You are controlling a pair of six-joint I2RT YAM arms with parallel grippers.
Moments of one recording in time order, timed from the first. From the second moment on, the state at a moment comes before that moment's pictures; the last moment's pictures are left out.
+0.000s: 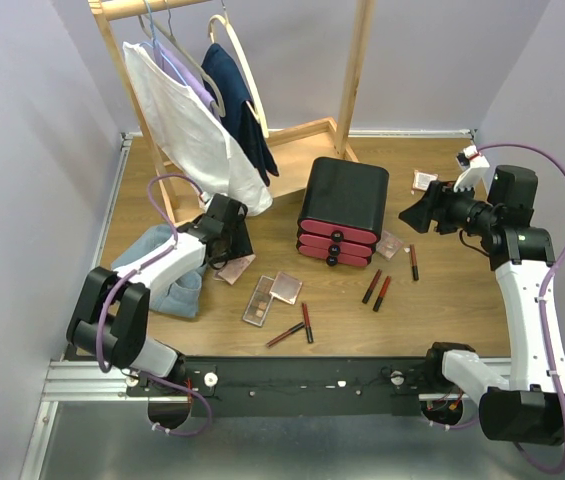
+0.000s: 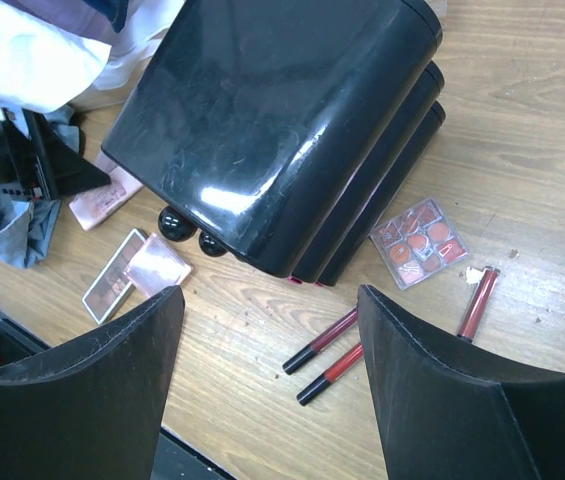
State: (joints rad) left arm -0.43 1.45 0.87 -0.41 -0.14 -0.63; right arm -0.10 1.01 1.14 -0.71 -0.62 0.05
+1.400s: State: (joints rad) left arm -0.80 1.52 0.77 0.41 0.21 -1.19; right arm -0.15 0.96 1.11 -0.73 -0.89 -0.04
